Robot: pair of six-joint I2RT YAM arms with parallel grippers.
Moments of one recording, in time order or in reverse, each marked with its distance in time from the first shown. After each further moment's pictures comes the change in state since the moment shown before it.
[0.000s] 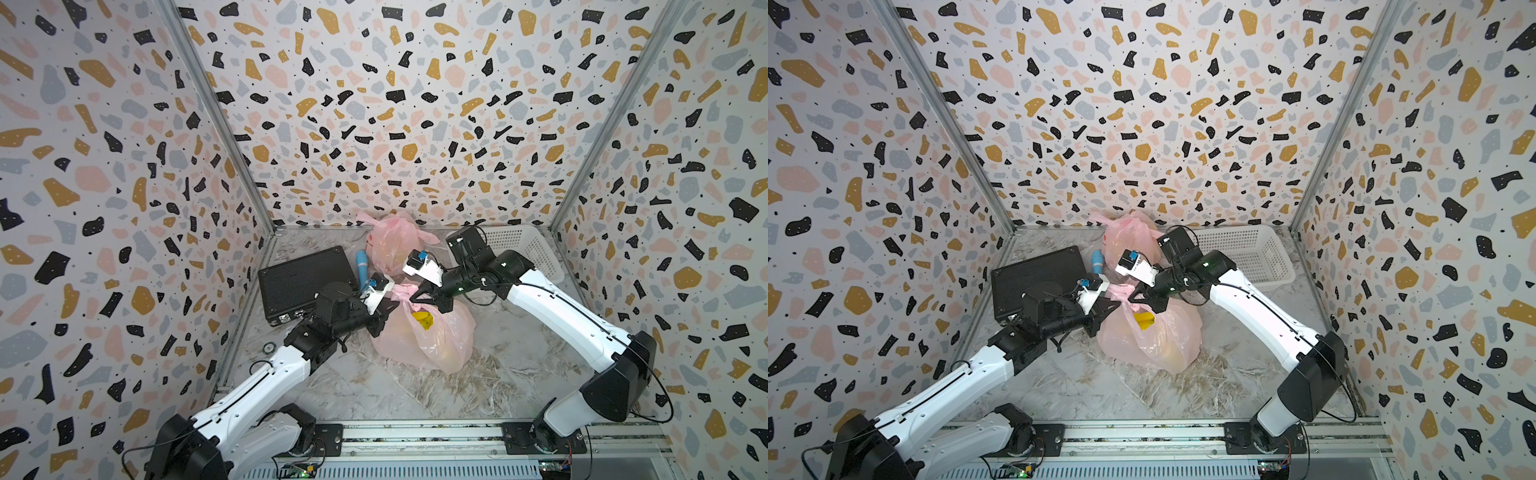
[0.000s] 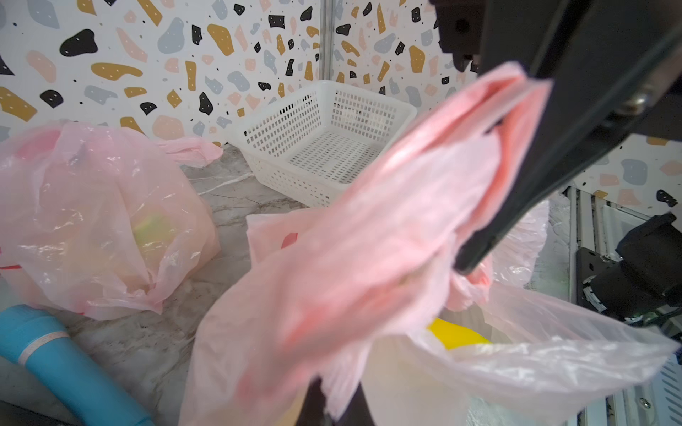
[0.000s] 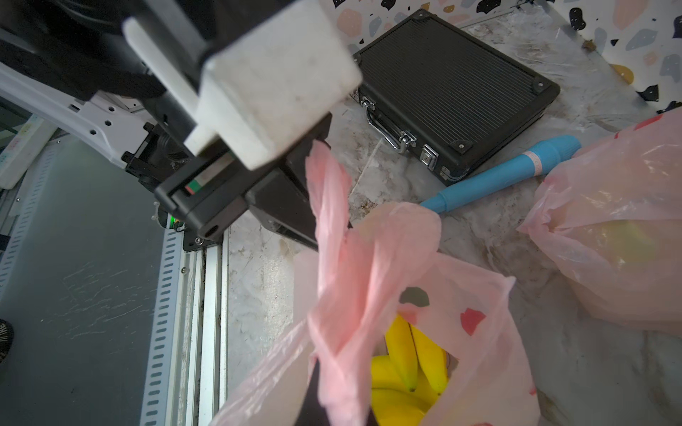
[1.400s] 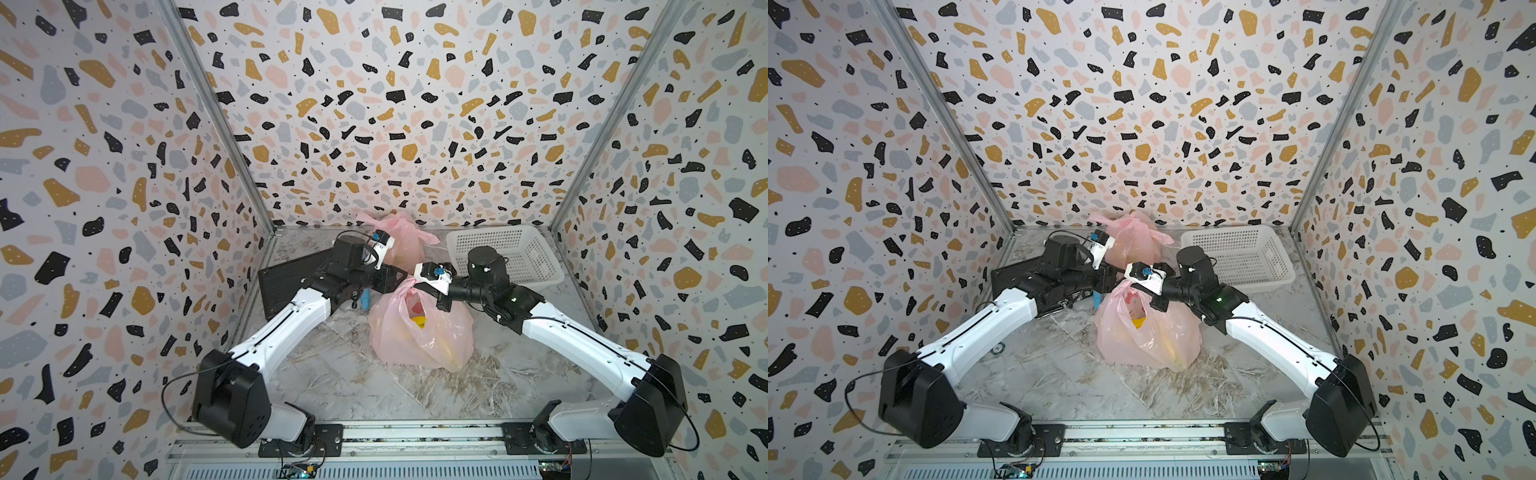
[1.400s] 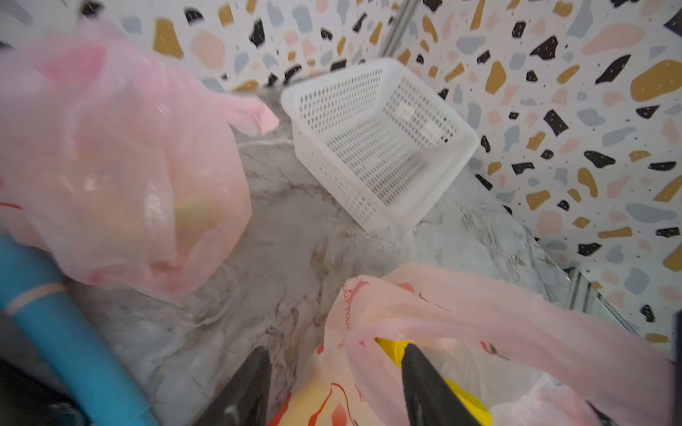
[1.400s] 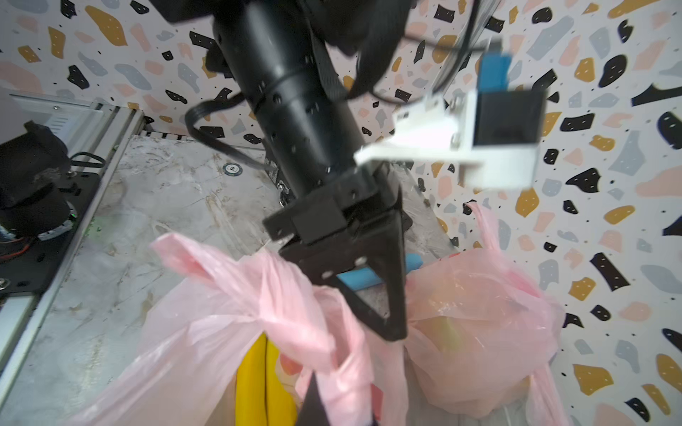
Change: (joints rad) left arm 0.098 0.442 0.472 -0.277 0.051 -0.175; right arm -0.004 -0.217 -0.458 0.758 0.126 -0.136
